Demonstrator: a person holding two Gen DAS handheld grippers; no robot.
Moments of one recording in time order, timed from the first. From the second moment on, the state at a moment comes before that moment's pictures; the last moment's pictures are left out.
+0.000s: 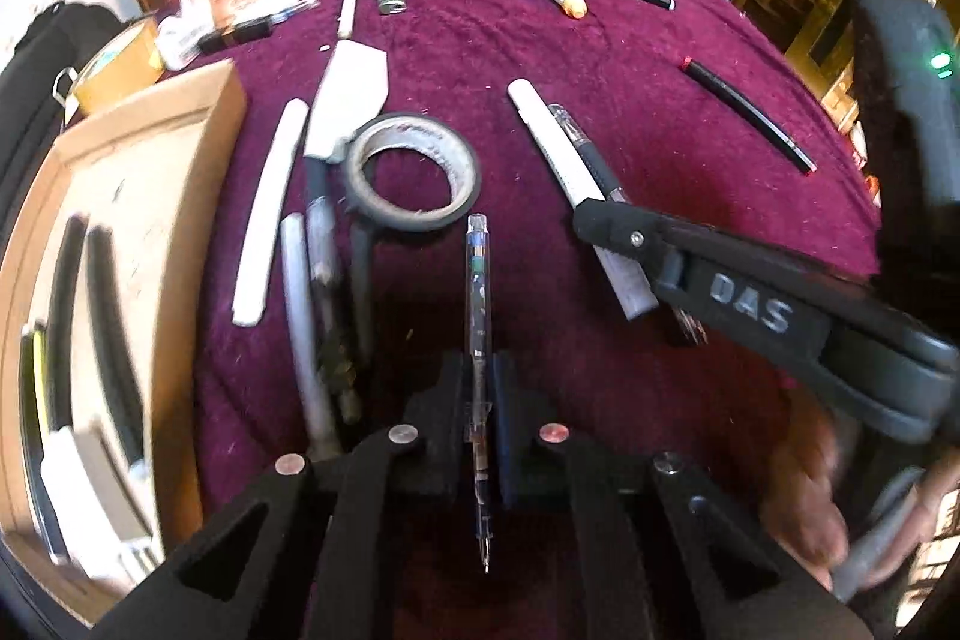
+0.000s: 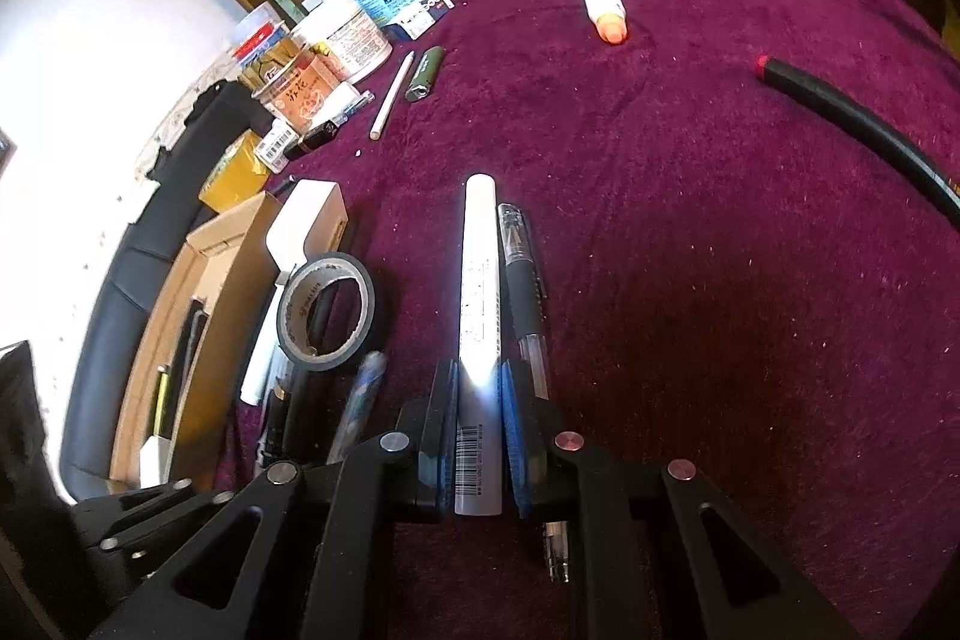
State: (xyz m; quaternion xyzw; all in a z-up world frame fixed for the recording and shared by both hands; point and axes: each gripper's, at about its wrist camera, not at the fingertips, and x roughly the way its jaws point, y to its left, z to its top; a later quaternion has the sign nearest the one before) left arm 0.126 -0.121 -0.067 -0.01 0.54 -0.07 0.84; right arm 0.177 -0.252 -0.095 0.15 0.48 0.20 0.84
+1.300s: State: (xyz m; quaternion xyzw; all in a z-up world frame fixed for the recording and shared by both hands) left arm 0.062 0.107 0.008 -0.20 0.45 0.02 0.87; right arm 0.092 -0.095 -0.022 0.12 0.44 0.31 0.84
